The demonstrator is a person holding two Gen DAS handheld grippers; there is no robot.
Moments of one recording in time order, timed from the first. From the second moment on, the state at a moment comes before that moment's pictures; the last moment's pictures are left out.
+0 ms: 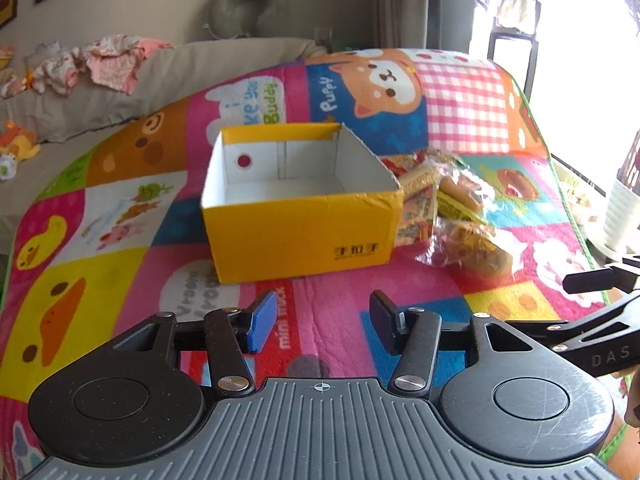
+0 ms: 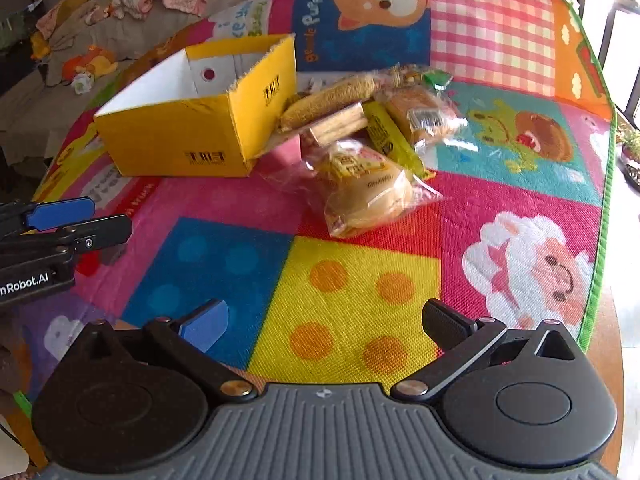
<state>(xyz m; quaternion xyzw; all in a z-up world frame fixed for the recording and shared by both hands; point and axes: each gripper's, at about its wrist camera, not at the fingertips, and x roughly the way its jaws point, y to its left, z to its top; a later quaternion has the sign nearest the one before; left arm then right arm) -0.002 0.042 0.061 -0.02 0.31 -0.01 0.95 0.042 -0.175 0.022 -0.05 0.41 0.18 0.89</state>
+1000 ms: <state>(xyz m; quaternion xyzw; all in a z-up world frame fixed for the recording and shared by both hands) 0.153 0.139 0.038 -0.09 0.44 0.03 0.89 0.139 -0.225 0.112 0.03 0.34 0.18 0.92</state>
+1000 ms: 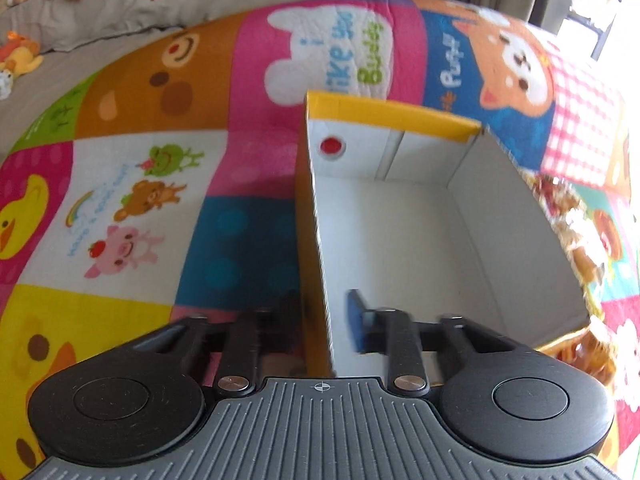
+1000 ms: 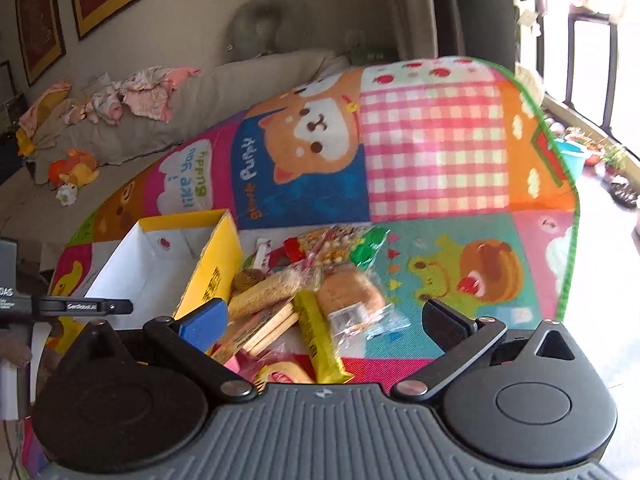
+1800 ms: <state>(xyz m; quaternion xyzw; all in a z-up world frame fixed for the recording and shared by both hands) 0.156 0.127 0.036 -0.05 0.42 0.03 0.90 0.113 -0.174 0.039 -0.11 0.42 0.25 0.87</state>
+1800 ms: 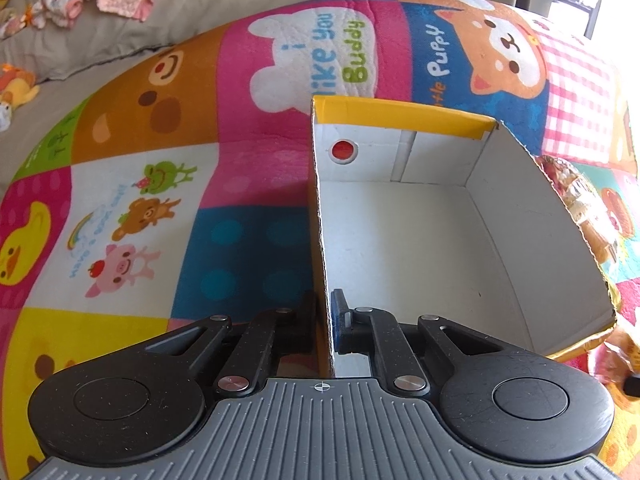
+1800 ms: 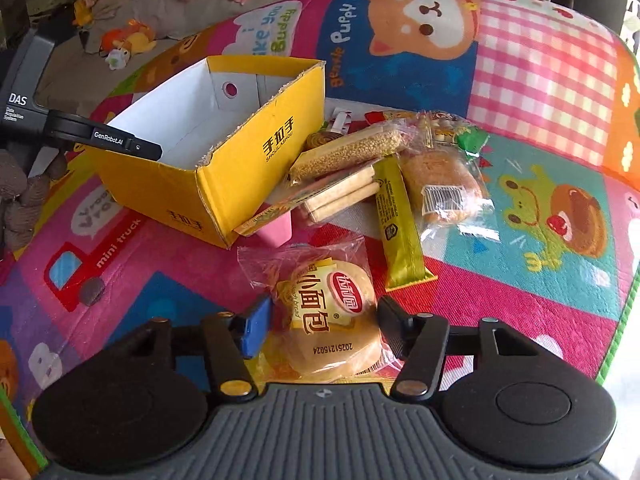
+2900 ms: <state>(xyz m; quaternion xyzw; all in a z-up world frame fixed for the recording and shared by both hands) 0.156 0.136 0.030 -0.11 0.43 0.03 0.90 0.187 -0.110 0.160 0.05 0.32 0.23 0.92</state>
